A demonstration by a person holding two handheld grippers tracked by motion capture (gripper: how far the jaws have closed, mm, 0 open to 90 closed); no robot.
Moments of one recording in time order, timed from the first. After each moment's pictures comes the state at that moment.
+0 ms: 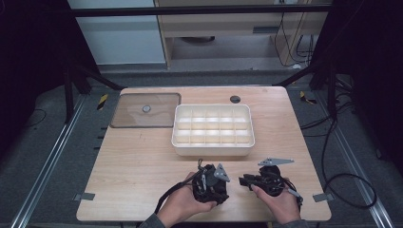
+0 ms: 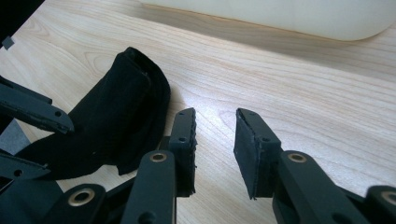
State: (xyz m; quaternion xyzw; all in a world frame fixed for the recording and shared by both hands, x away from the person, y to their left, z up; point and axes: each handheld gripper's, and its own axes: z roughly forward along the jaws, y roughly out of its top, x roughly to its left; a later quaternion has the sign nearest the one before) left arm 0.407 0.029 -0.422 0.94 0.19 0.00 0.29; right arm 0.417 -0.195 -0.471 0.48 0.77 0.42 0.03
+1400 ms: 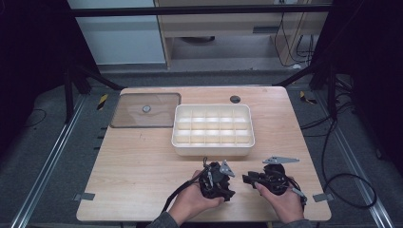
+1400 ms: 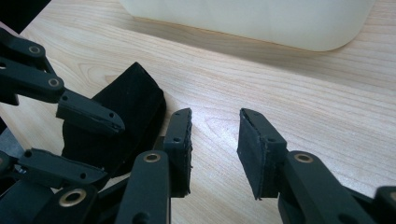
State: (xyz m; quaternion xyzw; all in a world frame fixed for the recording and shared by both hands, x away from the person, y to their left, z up) left arm 0.421 0.014 -0.440 0.93 0.23 0.00 0.31; right arm 0.418 -0.204 -0.465 0.50 0.76 0.42 0.04
